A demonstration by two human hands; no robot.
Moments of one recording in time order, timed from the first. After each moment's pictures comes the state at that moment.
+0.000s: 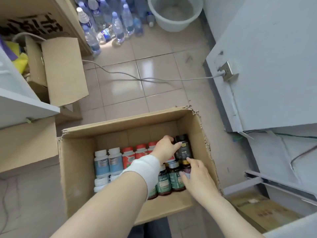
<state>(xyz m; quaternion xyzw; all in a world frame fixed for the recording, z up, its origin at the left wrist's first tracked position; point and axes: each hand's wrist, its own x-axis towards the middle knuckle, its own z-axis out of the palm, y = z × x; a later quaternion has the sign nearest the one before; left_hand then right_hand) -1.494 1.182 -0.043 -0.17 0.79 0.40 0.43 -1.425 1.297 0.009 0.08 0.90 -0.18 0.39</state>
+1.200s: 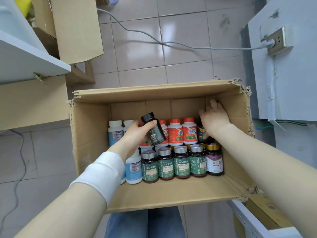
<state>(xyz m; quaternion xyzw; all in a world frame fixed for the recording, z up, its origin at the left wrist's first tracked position) -1.440 1.060 -0.083 -0.43 0.56 0.63 0.31 -1.538 1.261 -0.080 -0.24 0.84 0.26 0.42</state>
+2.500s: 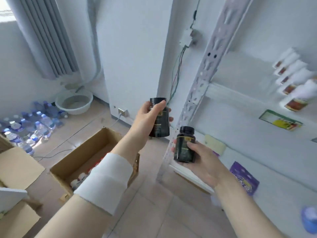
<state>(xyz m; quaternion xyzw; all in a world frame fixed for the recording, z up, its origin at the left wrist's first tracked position) -1.167 1.201 0.459 0.17 0.58 0.73 0.32 -1.023 1.300 0.421 0.29 0.44 -0.85 -0.07</state>
